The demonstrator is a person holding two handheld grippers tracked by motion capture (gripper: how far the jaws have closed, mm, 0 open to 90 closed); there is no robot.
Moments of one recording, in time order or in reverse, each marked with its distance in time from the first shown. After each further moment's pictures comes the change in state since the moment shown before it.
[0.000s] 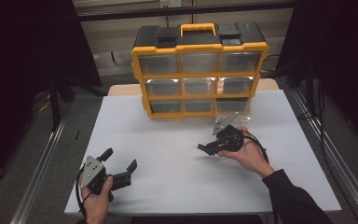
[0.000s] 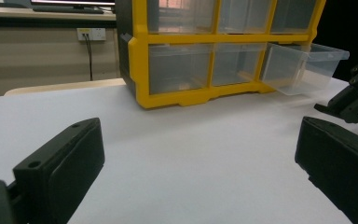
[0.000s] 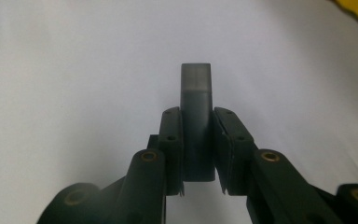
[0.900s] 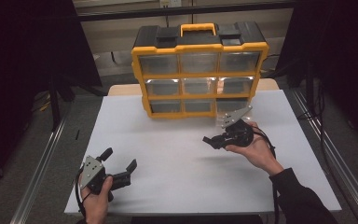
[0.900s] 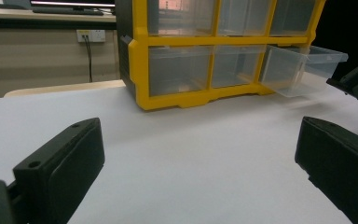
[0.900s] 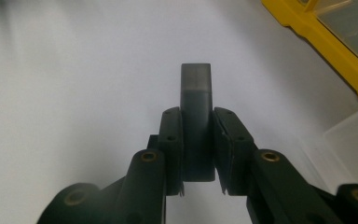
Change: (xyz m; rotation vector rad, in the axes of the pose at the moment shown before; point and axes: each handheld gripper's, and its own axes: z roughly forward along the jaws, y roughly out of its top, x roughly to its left) left arm 0.001 0.001 0.000 -0.010 -0.002 -0.005; right arm -0.004 0.001 -0.032 -0.071 -0.028 0.008
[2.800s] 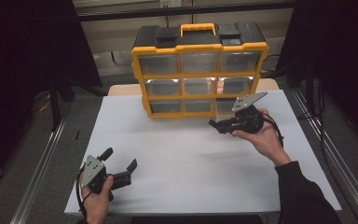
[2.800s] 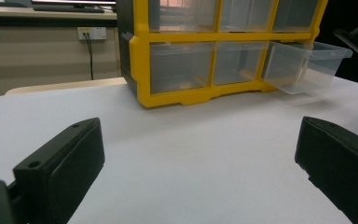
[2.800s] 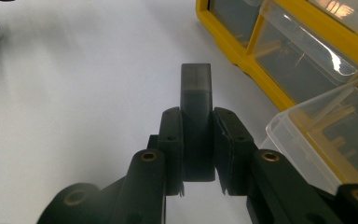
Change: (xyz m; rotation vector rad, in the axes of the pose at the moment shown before) left arm 0.001 -0.002 0.002 0.014 0.005 0.003; right arm -0.019 0.018 -0.037 -0.098 -0.076 0.020
